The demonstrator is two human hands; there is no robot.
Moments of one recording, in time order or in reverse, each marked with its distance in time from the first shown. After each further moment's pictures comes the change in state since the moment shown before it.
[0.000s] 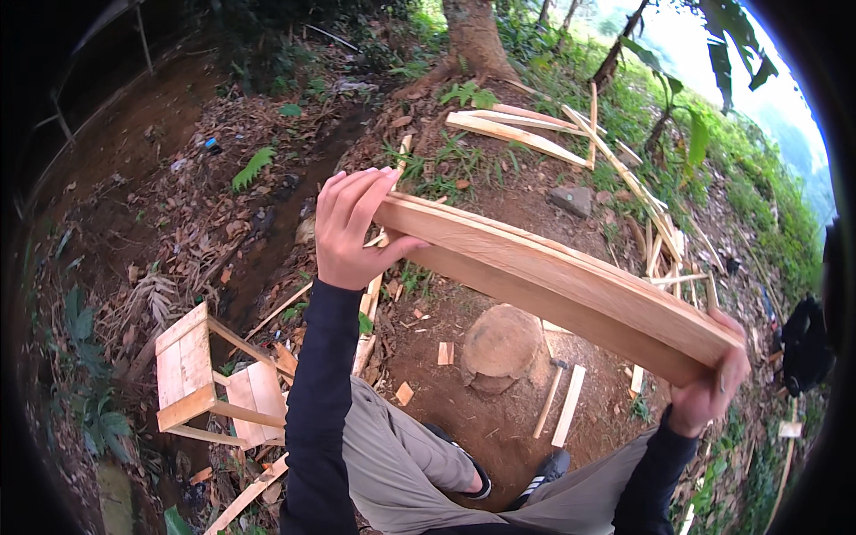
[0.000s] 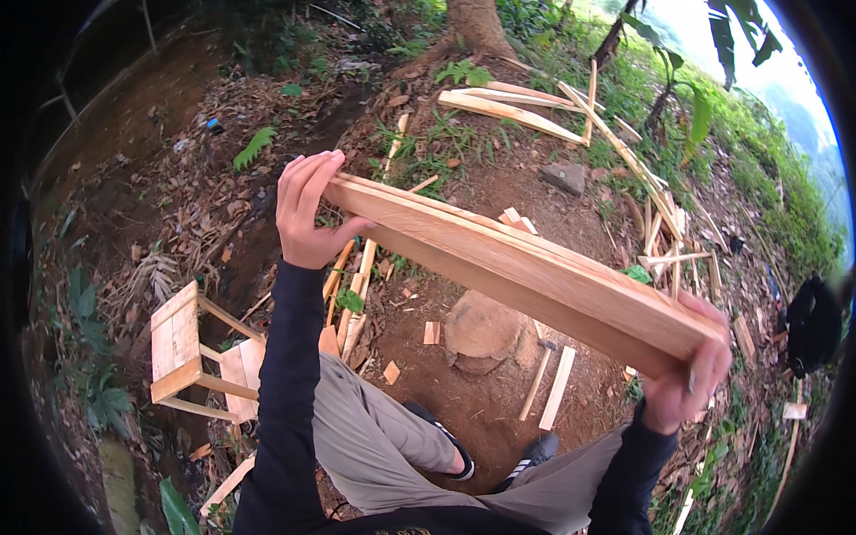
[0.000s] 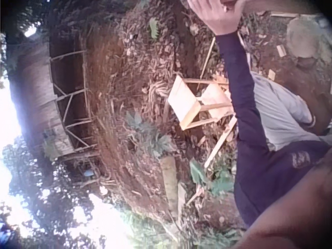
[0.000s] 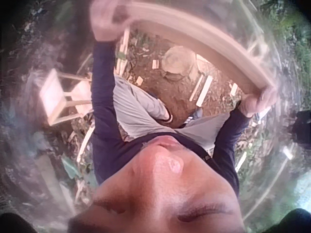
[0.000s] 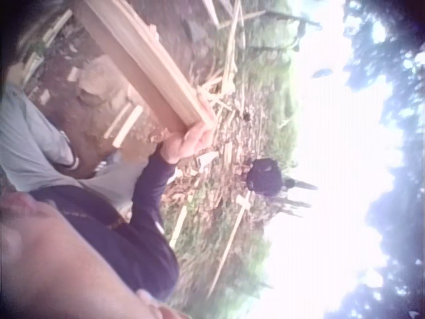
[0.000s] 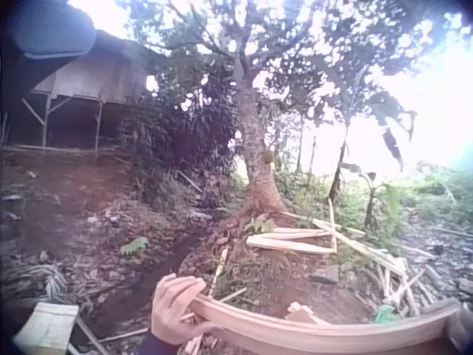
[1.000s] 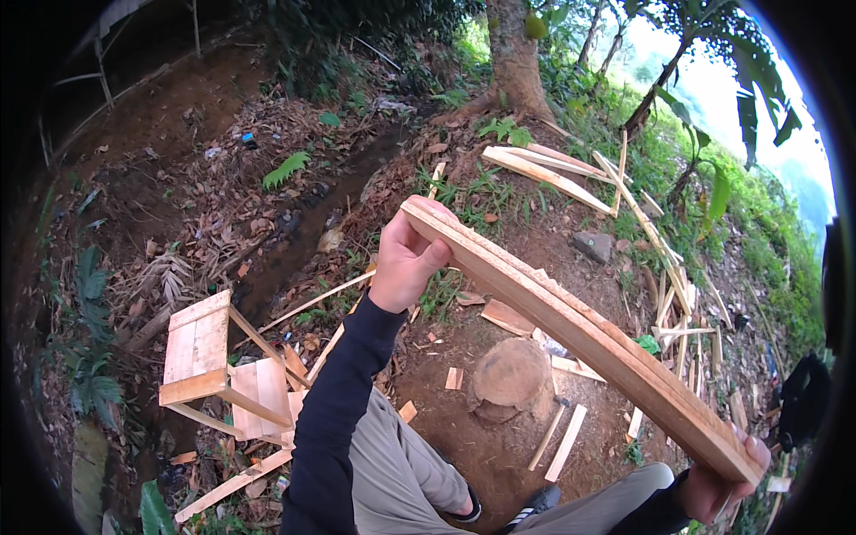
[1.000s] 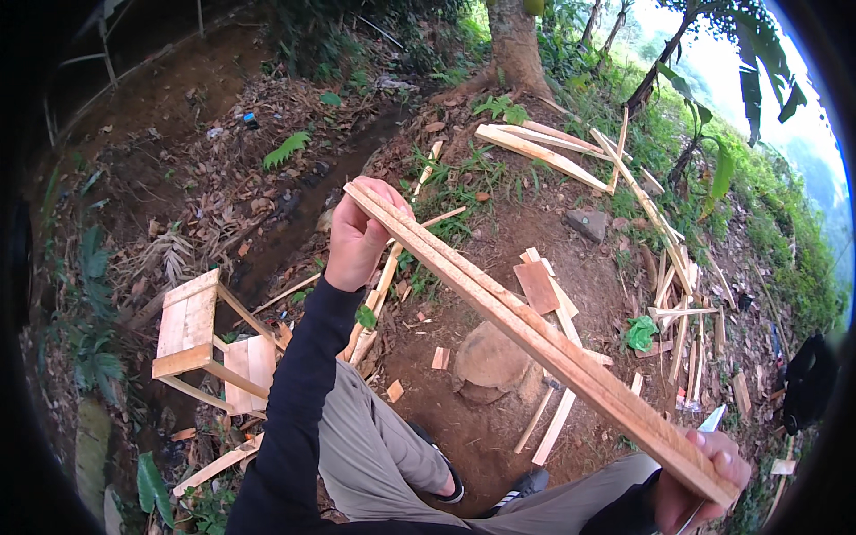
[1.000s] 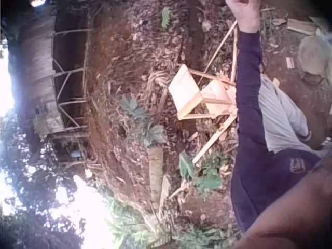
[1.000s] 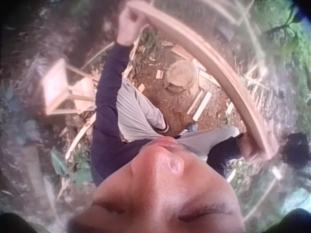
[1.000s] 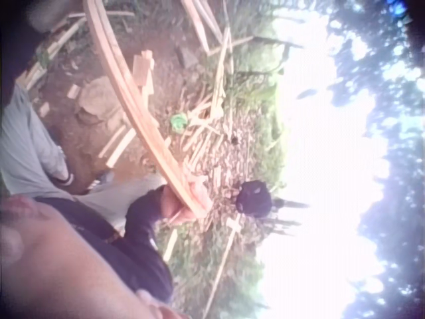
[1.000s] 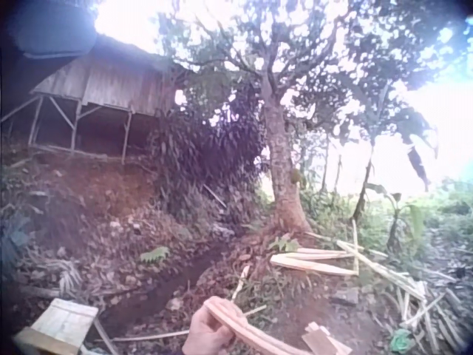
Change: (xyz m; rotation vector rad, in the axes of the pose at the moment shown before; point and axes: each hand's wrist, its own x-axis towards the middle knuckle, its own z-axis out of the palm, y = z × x) left_hand -0.006 0.019 0.016 -1.382 0.084 -0.708; right_hand -0.032 -0.060 -0.065 0.241 -0.160 -0.123
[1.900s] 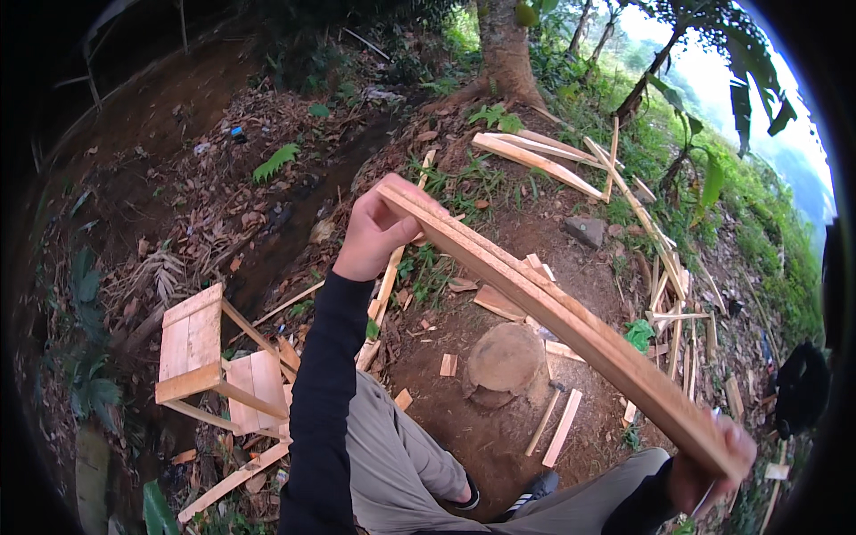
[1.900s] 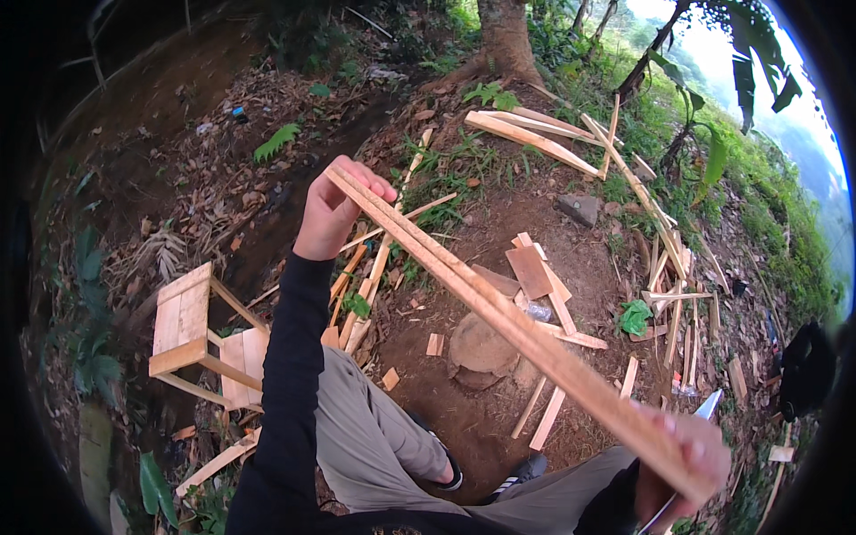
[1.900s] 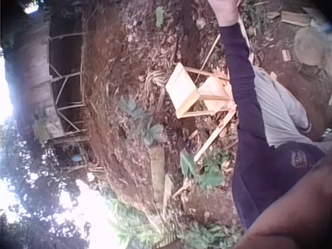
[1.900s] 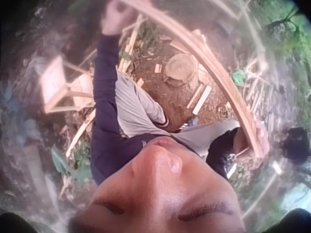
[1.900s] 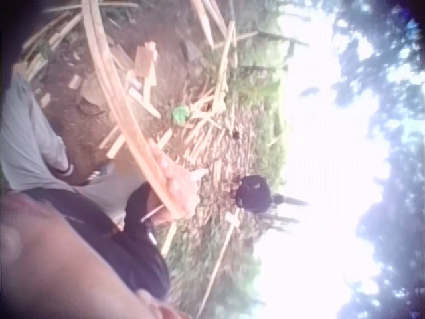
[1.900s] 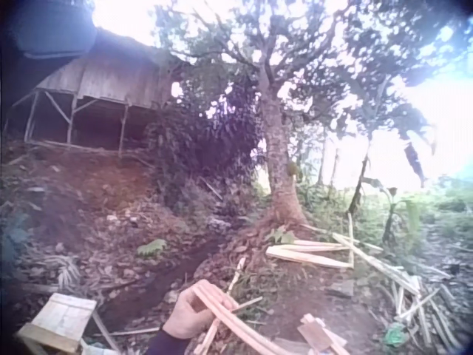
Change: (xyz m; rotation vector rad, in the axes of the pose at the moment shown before) left_hand 0.015 0.015 -0.022 0.113 -0.133 -0.010; right_hand 0.016 -0.003 0.045 -0.072 -0.181 -0.015
